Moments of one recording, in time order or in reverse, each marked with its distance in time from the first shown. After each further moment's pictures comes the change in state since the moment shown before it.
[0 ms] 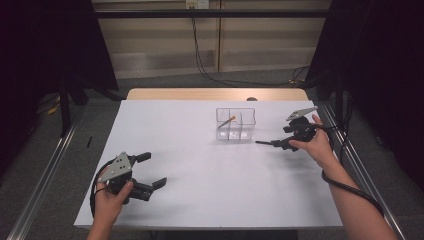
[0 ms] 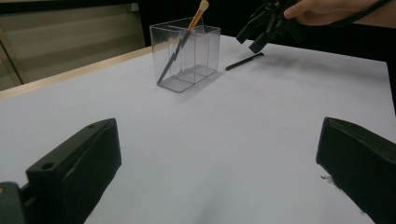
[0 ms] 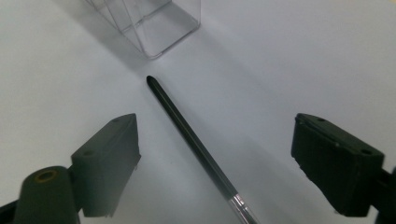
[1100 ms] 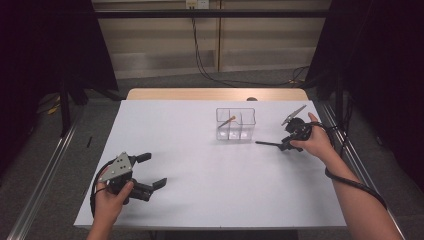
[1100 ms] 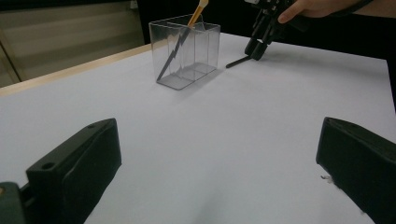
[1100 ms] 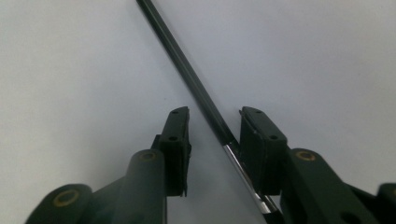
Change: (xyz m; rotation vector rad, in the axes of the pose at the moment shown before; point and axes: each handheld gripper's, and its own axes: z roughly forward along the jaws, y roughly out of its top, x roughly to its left) left arm 0.000 -0.001 0.001 0.008 -0.005 -0.001; right arm -0.004 0.004 0.007 0.307 0.025 -0.062
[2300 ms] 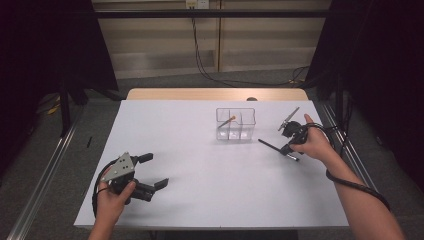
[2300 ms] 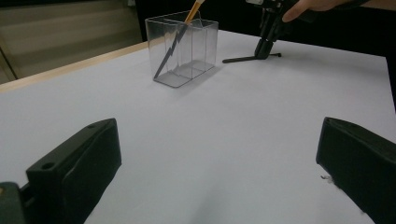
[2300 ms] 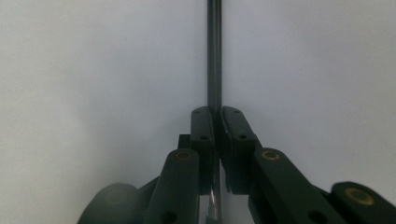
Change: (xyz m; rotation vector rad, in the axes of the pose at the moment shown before) left arm -0.001 0.000 0.004 0.005 -0.006 -0.001; right arm 0.017 0.004 -0.003 0.136 0.044 -0.052
